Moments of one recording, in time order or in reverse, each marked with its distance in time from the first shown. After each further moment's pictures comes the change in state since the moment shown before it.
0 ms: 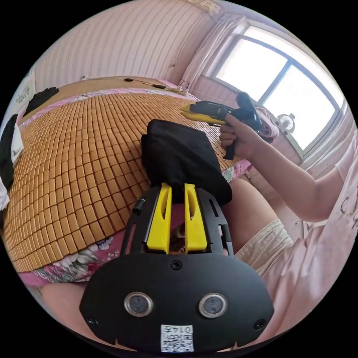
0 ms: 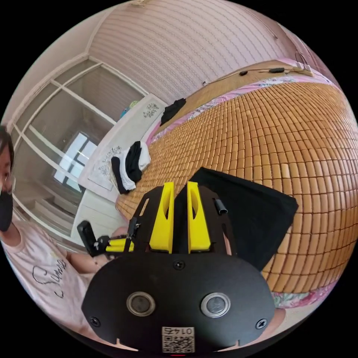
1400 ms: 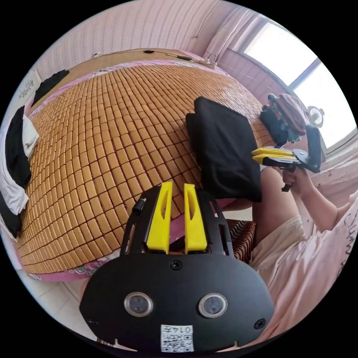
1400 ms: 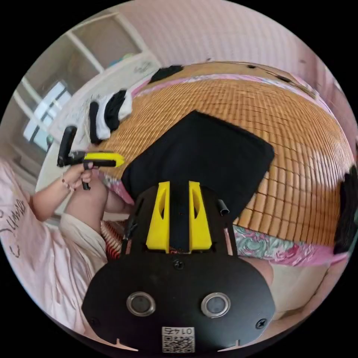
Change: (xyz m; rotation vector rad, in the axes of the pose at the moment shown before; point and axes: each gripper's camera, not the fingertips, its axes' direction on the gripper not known) left arm -0.116 -0.099 0.044 -0.273 -0.137 -0.074; right arm -0.030 0.073 -0.030 -0.100 0.272 -0.030
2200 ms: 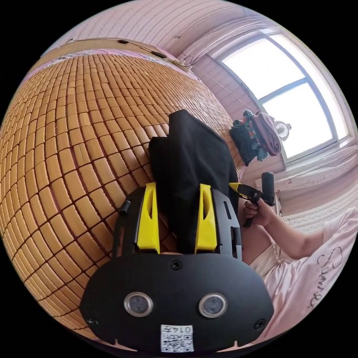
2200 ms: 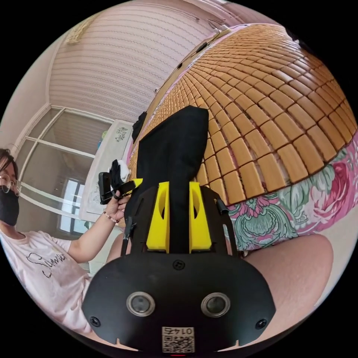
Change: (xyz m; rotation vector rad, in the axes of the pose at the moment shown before) left arm -0.037 -0.145 0.089 0.039 0.411 0.036; right arm 0.144 0.059 -0.036 0.181 -0.349 0.477
